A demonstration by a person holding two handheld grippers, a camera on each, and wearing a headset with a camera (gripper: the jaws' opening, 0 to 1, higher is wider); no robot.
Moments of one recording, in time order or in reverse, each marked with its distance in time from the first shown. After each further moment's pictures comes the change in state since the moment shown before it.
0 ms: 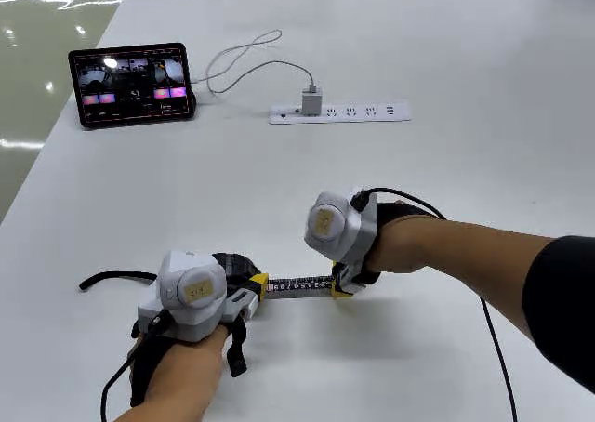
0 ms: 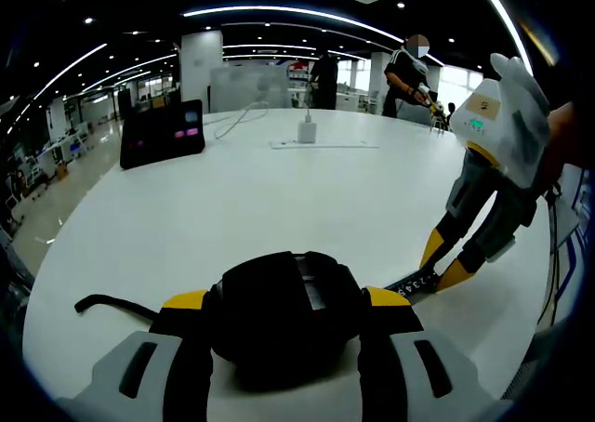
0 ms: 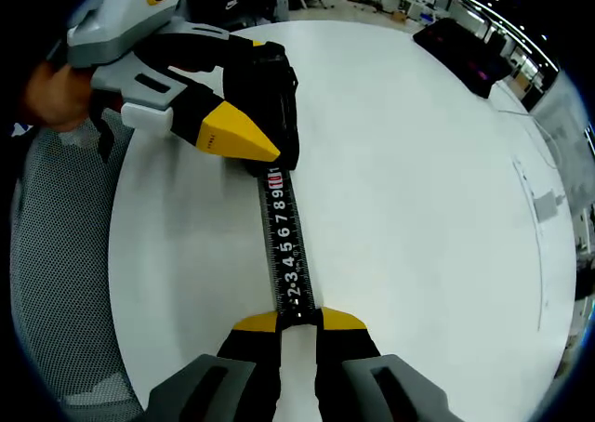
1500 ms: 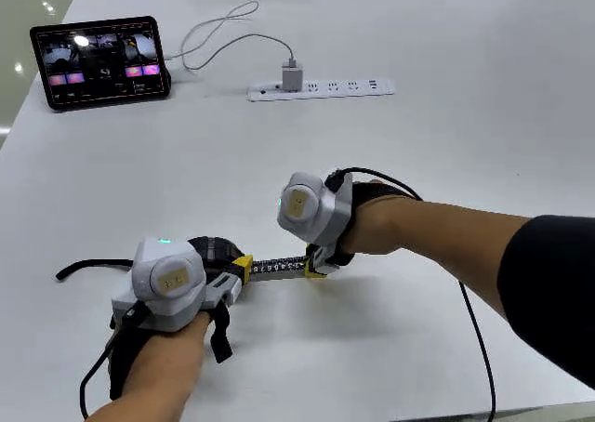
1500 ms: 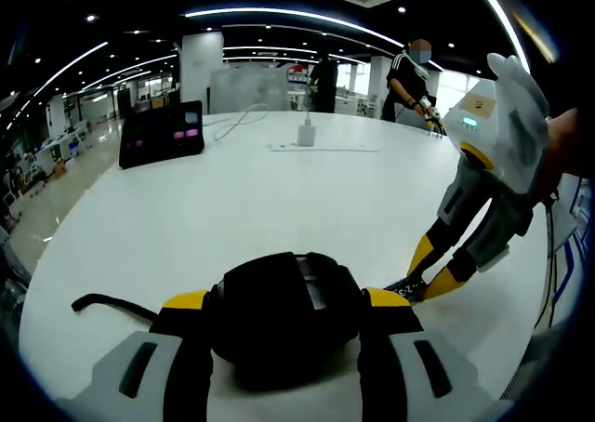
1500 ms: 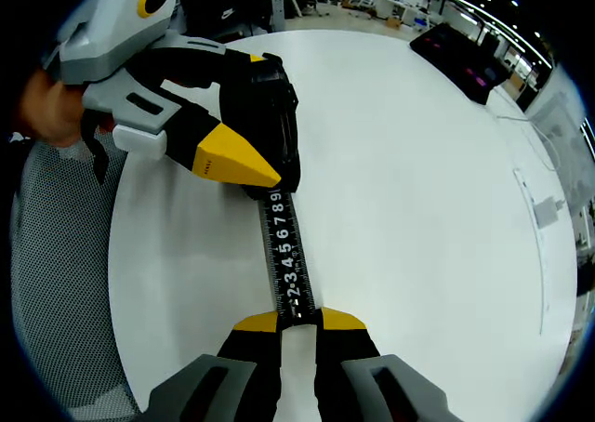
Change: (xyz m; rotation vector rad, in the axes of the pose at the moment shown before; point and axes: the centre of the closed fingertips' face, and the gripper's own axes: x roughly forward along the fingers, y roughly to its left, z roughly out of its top) left arm -0.001 -0.001 0.000 -0.012 -0.015 -0.015; right arm 0.005 0.002 0.017 0.018 -0.044 -0.008
